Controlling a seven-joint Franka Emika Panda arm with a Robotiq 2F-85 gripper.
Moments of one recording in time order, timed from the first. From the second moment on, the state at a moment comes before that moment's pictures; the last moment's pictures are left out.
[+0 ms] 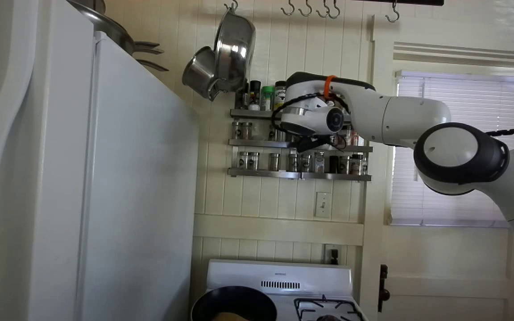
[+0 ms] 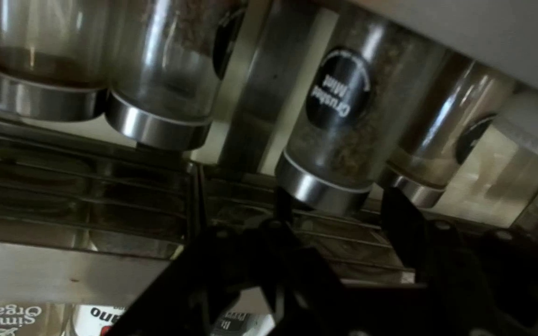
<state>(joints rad) -0.17 0.52 0.52 -0.97 1.32 3.69 -2.03</state>
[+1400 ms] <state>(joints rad) -0.17 0.50 0.55 -0.97 1.55 3.78 -2.01</state>
